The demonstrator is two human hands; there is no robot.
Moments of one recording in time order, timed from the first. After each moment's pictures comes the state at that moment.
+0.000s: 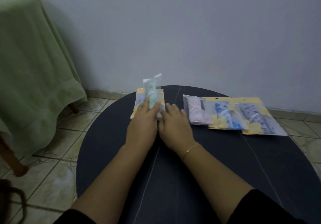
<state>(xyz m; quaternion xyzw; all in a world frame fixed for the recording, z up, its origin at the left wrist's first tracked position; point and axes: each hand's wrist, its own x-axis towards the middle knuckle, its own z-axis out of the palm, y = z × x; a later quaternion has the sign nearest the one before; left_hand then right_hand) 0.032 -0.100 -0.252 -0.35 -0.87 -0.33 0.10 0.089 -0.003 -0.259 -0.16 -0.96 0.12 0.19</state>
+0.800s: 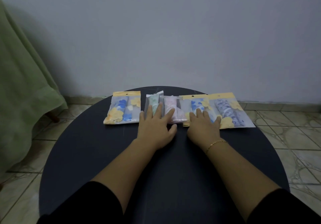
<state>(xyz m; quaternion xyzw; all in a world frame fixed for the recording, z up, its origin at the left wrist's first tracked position) 0.072 -0.014 -0.260 -0.45 -0.89 -0.11 0.04 0.168 0.101 -0.252 -0.37 -0.93 0.01 0.02</state>
